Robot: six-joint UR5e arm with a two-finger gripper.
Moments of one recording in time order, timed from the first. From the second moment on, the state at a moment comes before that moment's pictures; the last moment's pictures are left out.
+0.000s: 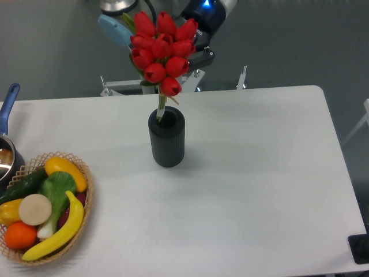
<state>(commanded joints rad) 2.91 -1.31 -2.17 -0.79 0.19 0.94</state>
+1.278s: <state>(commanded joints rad) 2.97 -1.30 -2.40 -0.79 0.19 1.22</state>
